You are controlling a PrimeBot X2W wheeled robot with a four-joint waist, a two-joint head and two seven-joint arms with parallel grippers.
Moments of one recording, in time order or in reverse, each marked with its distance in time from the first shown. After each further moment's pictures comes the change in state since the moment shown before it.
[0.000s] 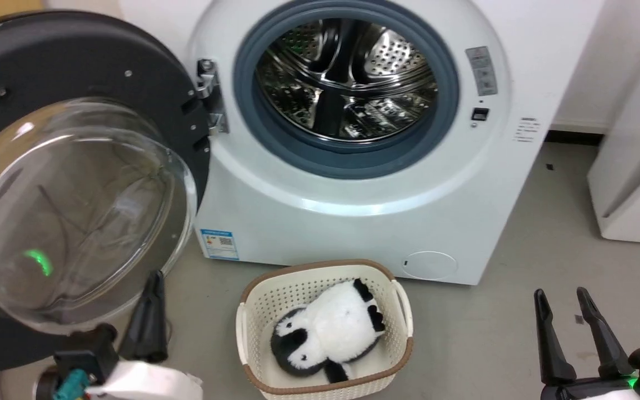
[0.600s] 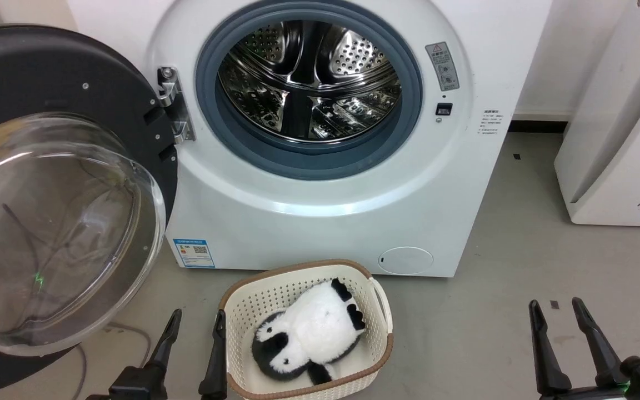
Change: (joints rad) left arm 0.077 -0.044 -0.096 0.048 0.085 0.016 -0.058; right arm 0.022 0.003 0.003 0.008 -0.041 0.000 0.000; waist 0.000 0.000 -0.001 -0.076
